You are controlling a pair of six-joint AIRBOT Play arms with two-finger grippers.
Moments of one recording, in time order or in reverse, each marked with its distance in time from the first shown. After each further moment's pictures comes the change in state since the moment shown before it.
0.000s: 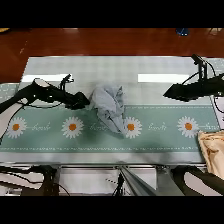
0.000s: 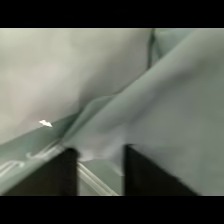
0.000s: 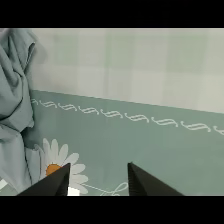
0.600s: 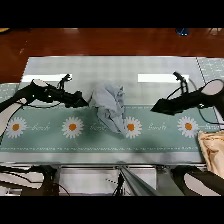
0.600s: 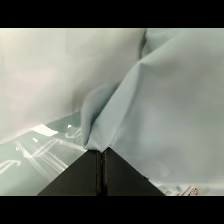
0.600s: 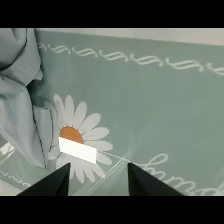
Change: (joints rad) left arm 0.042 0.021 0.000 -0.056 -0.035 0.051; right arm 0.168 0.000 -0.215 0.058 -0.061 0.022
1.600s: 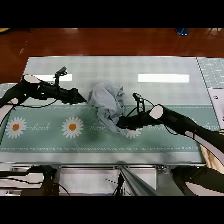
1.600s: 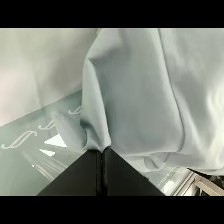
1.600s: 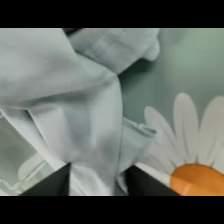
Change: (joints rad) left arm 0.017 0.084 0.012 -0.006 -0.052 0.087; right arm 0.523 -0.195 -0.113 0.250 -0.482 0.158
